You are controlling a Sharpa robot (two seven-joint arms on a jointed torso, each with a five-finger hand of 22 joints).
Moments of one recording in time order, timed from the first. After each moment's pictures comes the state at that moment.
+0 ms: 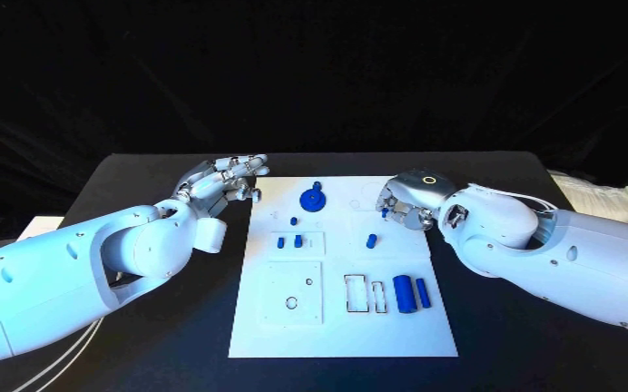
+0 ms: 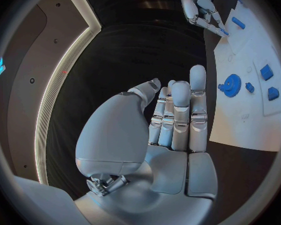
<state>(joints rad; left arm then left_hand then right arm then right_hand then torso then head) 1.16 -0.90 -0.01 1.57 0.13 -0.22 0.37 1.35 -0.13 0.42 0.06 0.13 1.03 0.17 0.12 0.07 1.17 0.09 0.23 0.11 1.28 0.00 1.04 0.56 0.16 1.27 0.11 0.46 0.98 1.12 -0.95 0.03 1.65 -1.85 -0.23 -0.24 1.53 -0.08 0.46 0.10 0.07 1.18 0.10 0.07 0.16 1.25 0.05 0.06 0.08 1.47 -0.04 1.29 1.17 0.05 1.44 0.07 1.45 1.31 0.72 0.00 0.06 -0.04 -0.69</state>
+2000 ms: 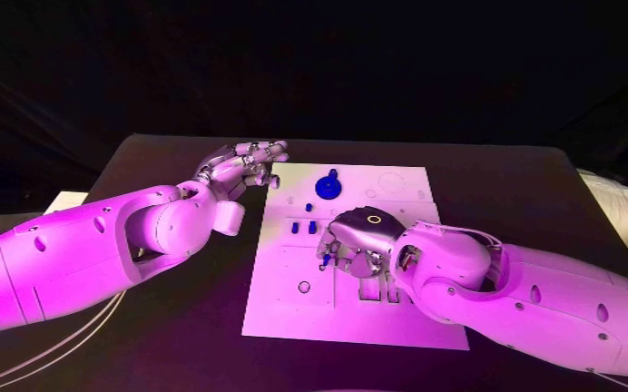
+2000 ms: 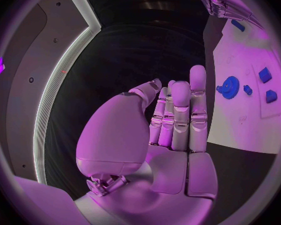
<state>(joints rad) 1.16 -0.90 -0.01 1.58 0.13 -0.22 0.36 1.36 -0.12 0.42 0.05 0.13 1.03 0.17 0.12 0.07 1.16 0.09 0.23 0.11 1.28 0.00 1.04 0.56 0.16 1.27 0.11 0.46 0.98 1.01 -0.76 0.02 1.77 -1.80 -0.17 -0.19 1.49 -0.10 0.48 0.09 0.07 1.18 0.11 0.06 0.17 1.27 0.05 0.06 0.07 1.47 -0.04 1.30 1.16 0.05 1.44 0.07 1.45 1.31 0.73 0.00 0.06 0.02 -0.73</state>
